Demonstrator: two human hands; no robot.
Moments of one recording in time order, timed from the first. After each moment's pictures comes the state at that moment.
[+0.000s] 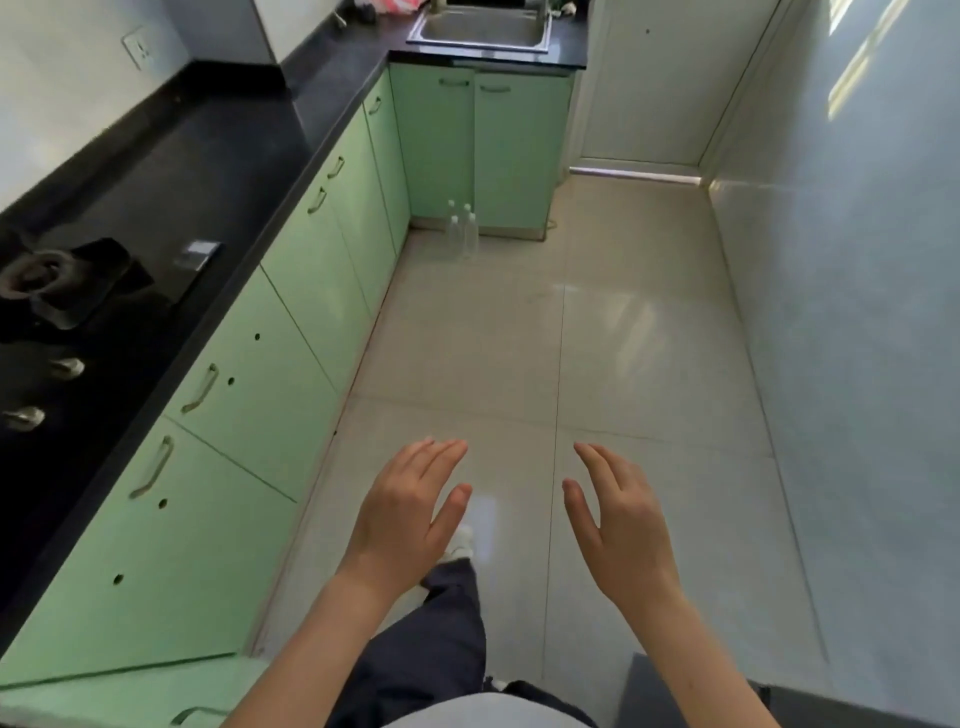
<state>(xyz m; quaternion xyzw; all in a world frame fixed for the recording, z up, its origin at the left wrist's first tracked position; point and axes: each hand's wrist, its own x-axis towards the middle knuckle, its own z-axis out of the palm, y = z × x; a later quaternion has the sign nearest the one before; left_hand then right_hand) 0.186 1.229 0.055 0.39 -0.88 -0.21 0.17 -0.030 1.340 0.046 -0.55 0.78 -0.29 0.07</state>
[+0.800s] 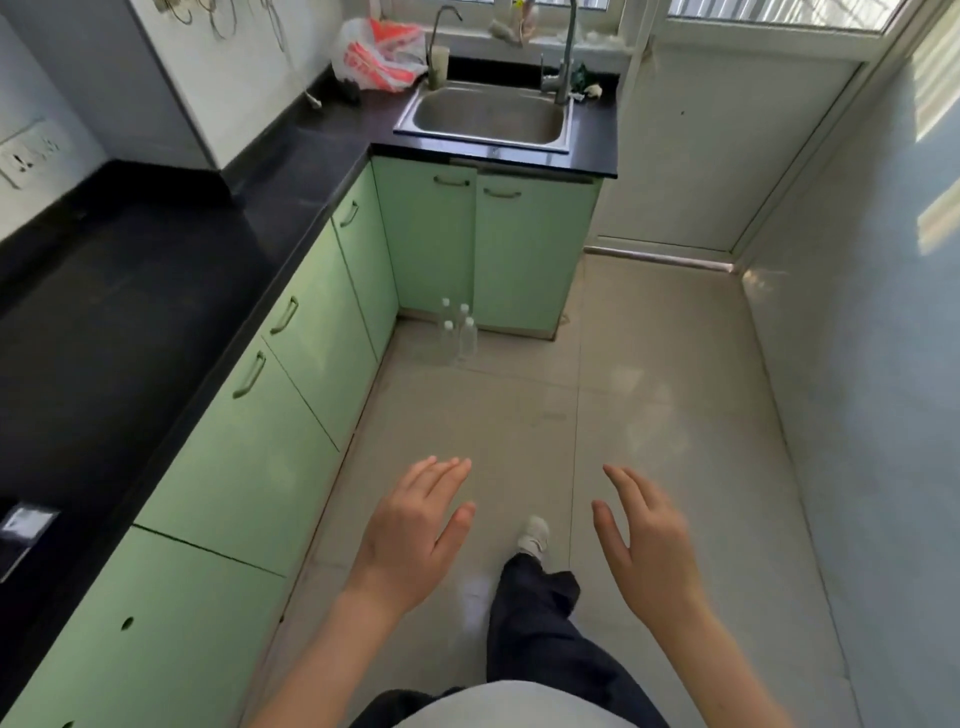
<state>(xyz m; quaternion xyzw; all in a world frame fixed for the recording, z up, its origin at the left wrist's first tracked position) -0.051 0.731 0.035 0.40 -0.87 -0.21 0.16 -0.291 0.848 0.031 -0.55 0.80 -0.24 0.08</state>
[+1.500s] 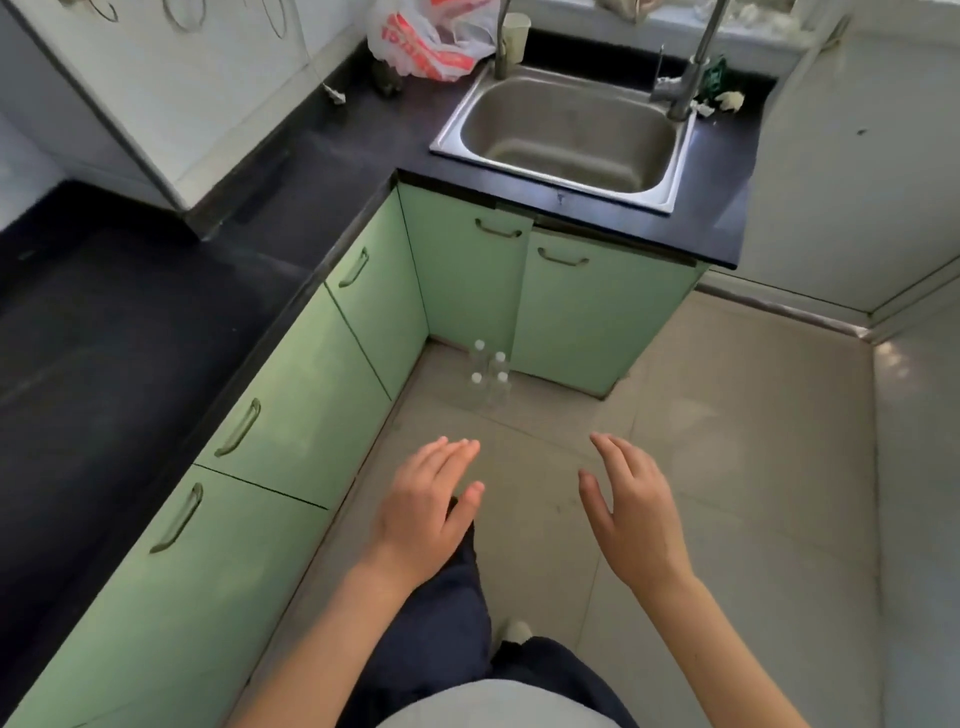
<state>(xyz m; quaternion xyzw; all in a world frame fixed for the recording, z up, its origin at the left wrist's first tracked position) -0.242 0.350 0.016 0.50 -0.82 -0.23 0.15 -0.484 0.401 0.011 -0.63 0.73 -0.24 0.13</state>
